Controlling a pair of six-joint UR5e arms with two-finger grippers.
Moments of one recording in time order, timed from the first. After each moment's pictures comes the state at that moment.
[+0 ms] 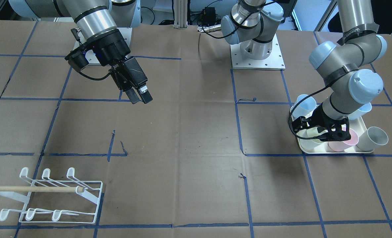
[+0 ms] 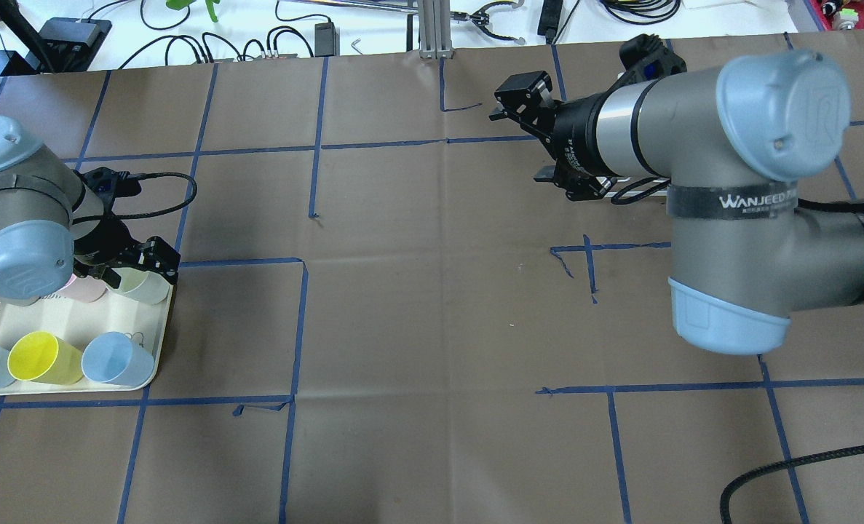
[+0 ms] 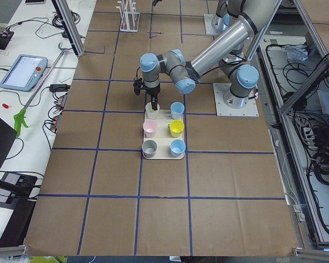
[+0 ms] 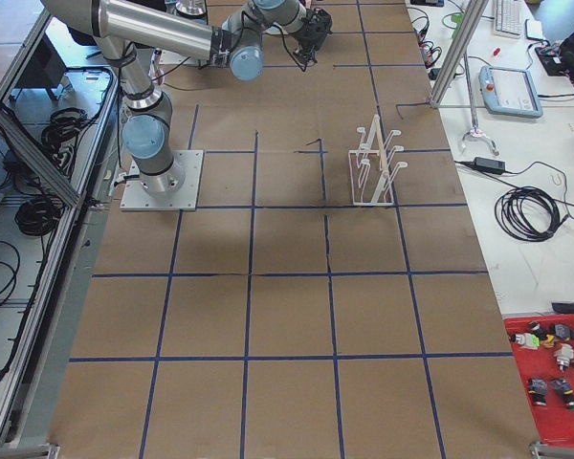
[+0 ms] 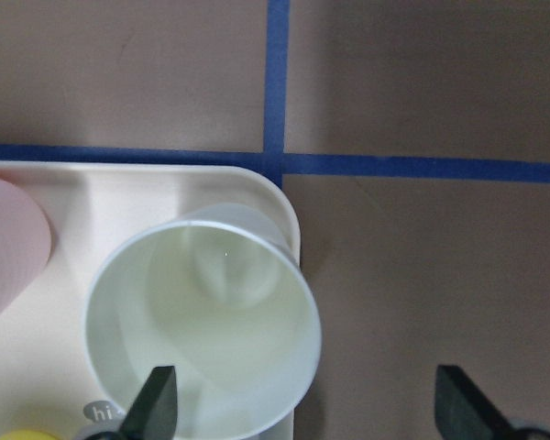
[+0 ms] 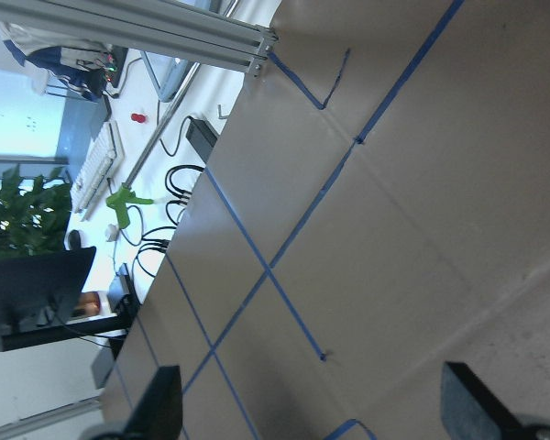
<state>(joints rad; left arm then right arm) -1.14 -1.79 -2.00 -0.99 1.62 0.40 1.65 -1.66 2.09 -2.78 -1.12 1.12</state>
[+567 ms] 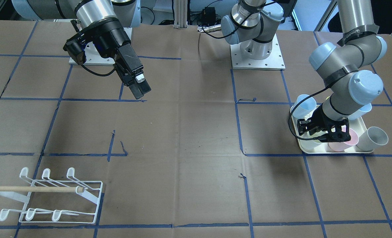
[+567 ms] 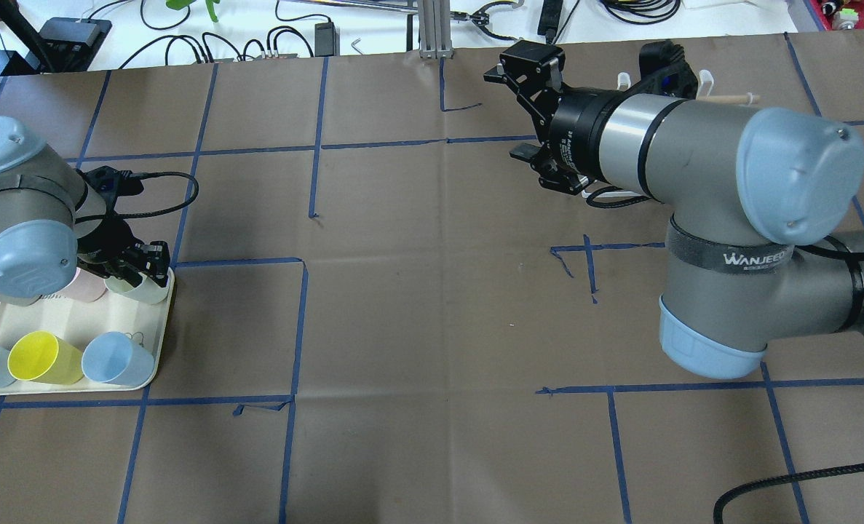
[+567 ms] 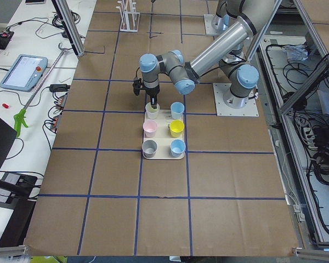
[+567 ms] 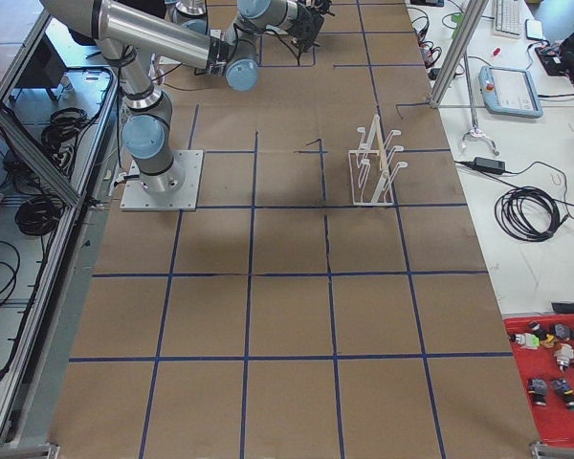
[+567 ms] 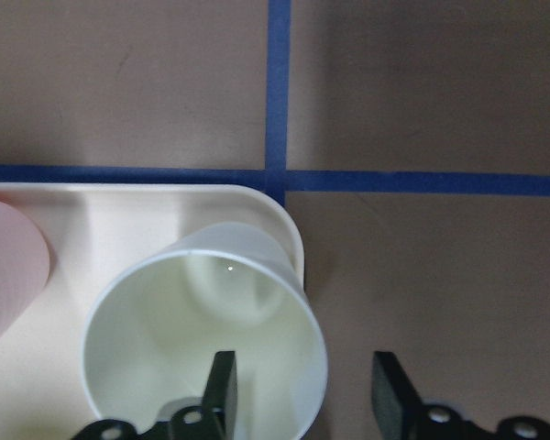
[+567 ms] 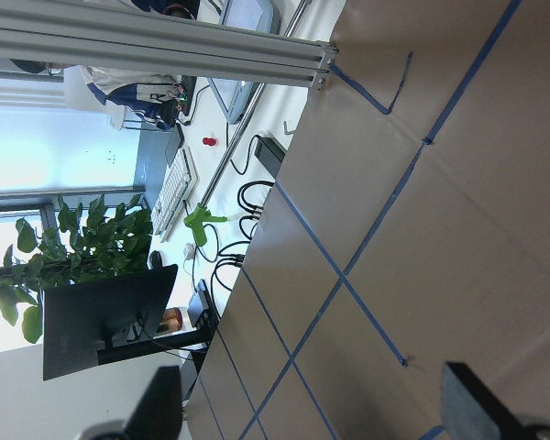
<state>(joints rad) -1.14 -1.79 -2.00 -0.99 1.62 0.40 1.65 -1.66 2.10 -2.95 -1.10 1.25</state>
